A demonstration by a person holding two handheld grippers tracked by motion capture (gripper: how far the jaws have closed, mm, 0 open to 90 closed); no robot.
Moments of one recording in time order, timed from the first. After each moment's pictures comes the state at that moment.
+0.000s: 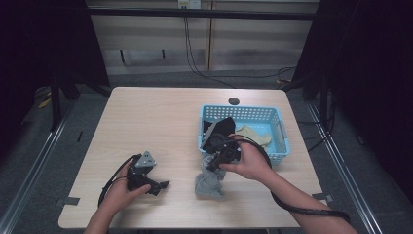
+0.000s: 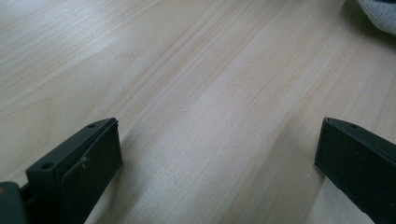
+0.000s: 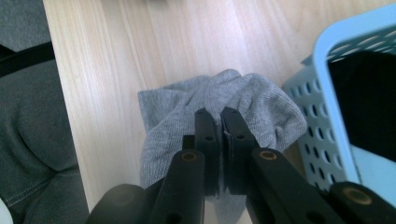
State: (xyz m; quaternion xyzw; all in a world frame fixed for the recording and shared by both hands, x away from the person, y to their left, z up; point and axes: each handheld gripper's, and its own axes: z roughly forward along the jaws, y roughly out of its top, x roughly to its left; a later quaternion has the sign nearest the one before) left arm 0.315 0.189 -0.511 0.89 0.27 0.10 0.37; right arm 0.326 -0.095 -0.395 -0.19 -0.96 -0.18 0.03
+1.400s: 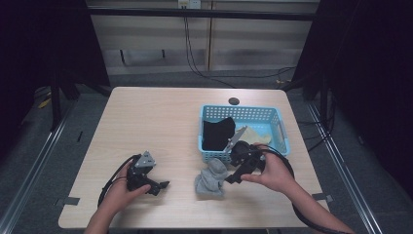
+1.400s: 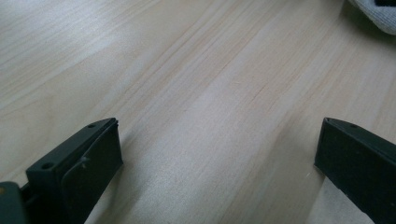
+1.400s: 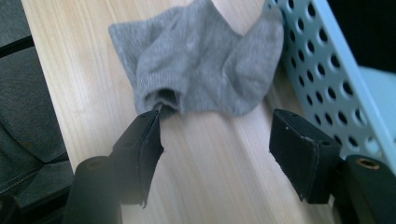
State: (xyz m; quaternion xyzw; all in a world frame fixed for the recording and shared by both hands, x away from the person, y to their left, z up) left arm 0.315 0.190 -0.510 0.89 0.26 0.09 0.37; right arm 0.304 -0.158 -0.412 -0.24 -0.95 -0.20 0.01
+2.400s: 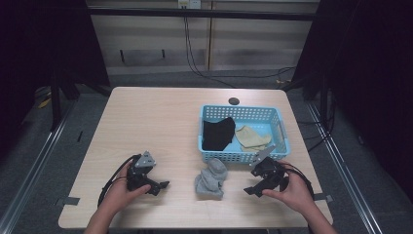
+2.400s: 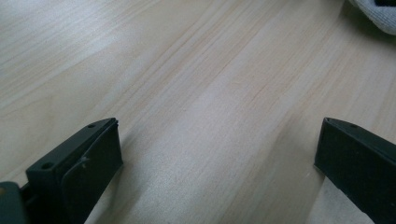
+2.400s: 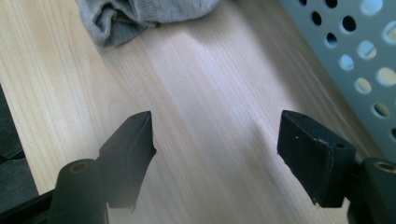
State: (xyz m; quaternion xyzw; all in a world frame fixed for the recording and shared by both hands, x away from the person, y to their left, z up) left arm 0.315 0.190 -0.510 0.89 0.26 0.09 0.37; right arm 0.272 -0.225 -0.458 -0.30 -0.92 -0.24 -0.02
